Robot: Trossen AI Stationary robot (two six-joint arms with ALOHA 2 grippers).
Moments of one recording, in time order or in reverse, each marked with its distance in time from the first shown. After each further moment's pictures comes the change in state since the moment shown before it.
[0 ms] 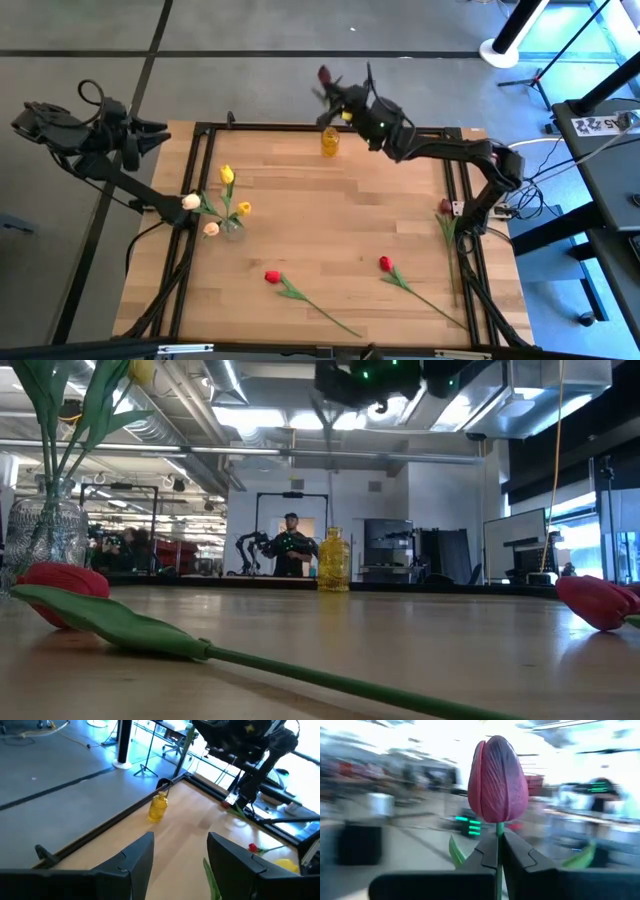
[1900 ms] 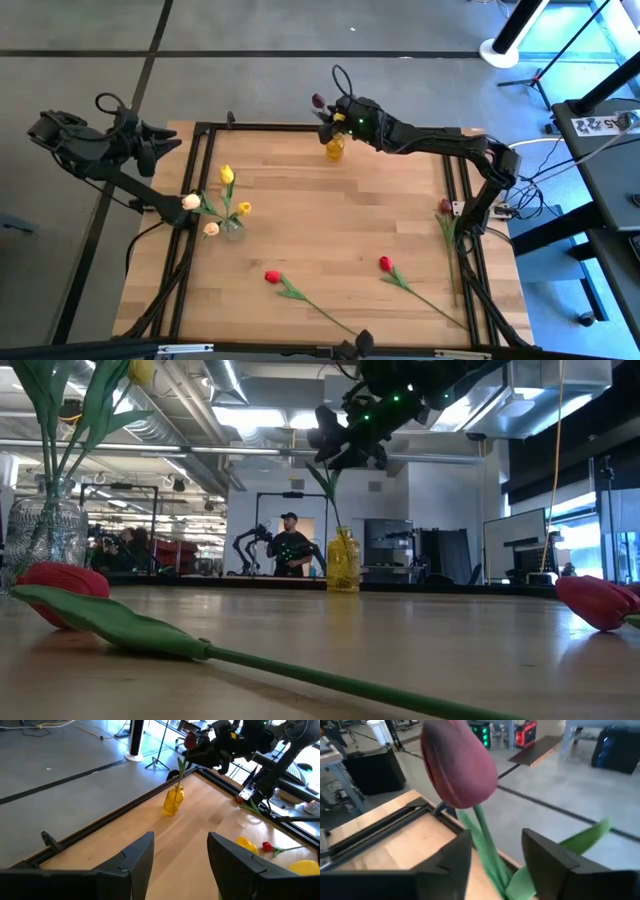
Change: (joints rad) left arm 0.000 0.000 -0.120 0.012 -0.031 -0.096; right arm -0.070 0.035 0.000 -0.517 -0.159 0.418
